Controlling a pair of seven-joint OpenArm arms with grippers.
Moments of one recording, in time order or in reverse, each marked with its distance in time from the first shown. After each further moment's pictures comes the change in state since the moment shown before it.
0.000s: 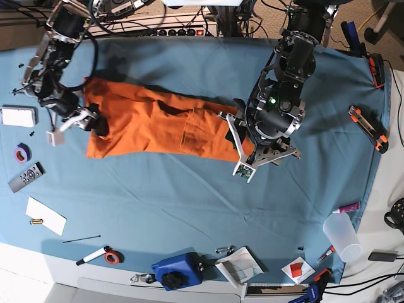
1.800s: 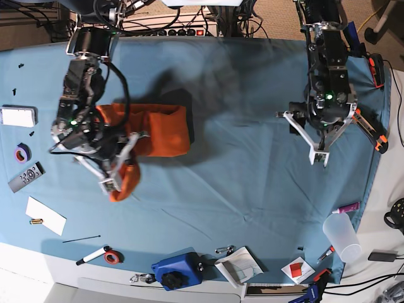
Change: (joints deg) left arm 8.4 0.0 -27.3 0.0 -4.7 -2.2 1.9; right arm 9.5 -3.7 -28.0 26.2 -30.7 -6.1 -10.7
